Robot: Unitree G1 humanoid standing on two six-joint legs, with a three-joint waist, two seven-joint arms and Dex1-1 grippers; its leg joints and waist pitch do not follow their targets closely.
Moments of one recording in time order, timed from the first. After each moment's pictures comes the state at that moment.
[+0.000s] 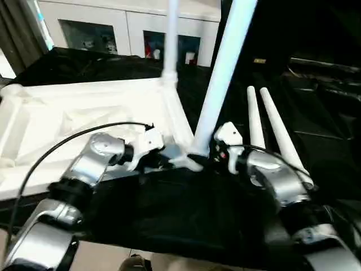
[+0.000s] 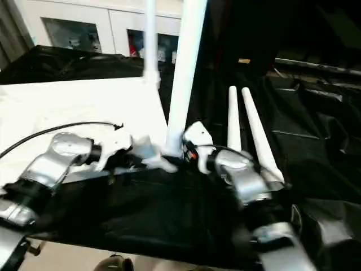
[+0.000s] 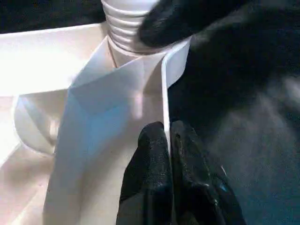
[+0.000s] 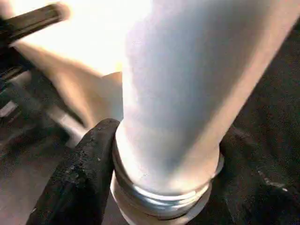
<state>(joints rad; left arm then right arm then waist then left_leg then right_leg) -0.69 0.34 -0.30 0.68 0.09 0.13 -1.02 -0.55 -0.14 0.12 0.64 0.11 0.10 0.60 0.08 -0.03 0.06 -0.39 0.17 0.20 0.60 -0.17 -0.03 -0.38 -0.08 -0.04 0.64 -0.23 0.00</state>
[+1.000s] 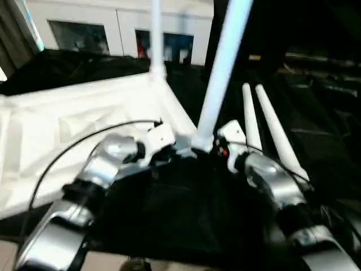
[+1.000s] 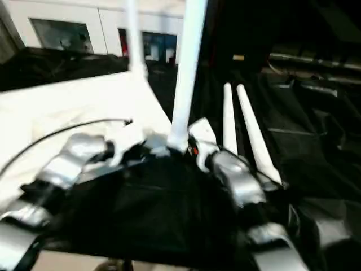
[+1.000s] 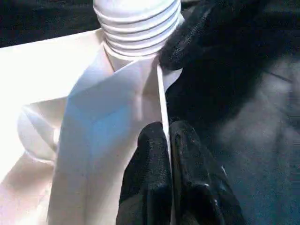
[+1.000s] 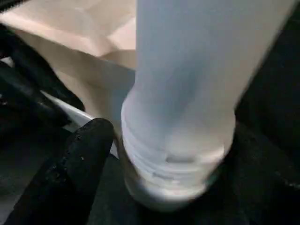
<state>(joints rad) -0.61 0.37 -0.32 0.53 0.10 0.08 -1.06 -0.48 -0.25 0.18 0.53 0.10 0.08 0.75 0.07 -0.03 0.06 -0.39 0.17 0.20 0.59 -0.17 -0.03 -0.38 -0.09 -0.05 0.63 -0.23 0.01</state>
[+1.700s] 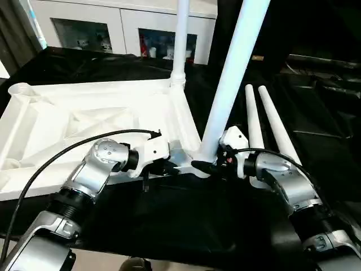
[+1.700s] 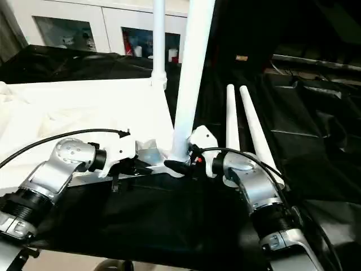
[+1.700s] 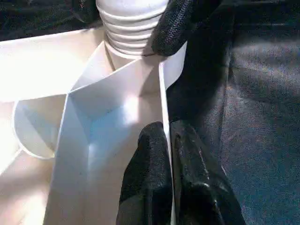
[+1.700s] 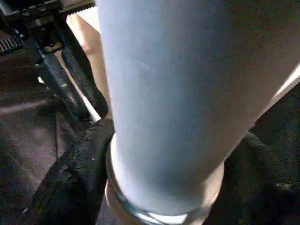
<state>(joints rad) -0.55 0.43 -0.33 0.45 0.07 0.07 -1.17 -0.46 -0.31 0.21 0.44 0.13 0.13 0.94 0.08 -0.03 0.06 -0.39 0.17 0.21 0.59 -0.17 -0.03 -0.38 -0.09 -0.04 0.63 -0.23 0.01</state>
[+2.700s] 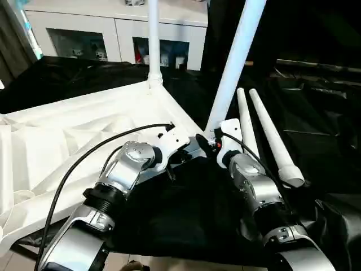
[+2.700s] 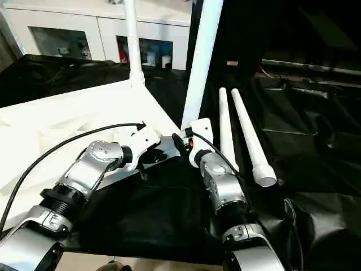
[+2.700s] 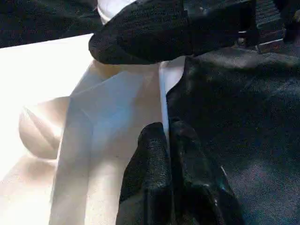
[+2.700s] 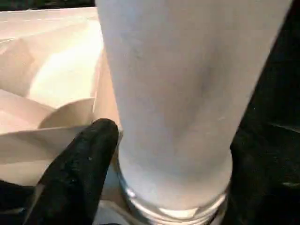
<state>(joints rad) -0.62 0.20 -0.30 0.57 0.15 0.26 -0.82 -0.53 0.00 0.02 0.67 0.09 0.10 0.32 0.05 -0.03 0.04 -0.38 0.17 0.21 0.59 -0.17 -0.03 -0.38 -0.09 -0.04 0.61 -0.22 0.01</state>
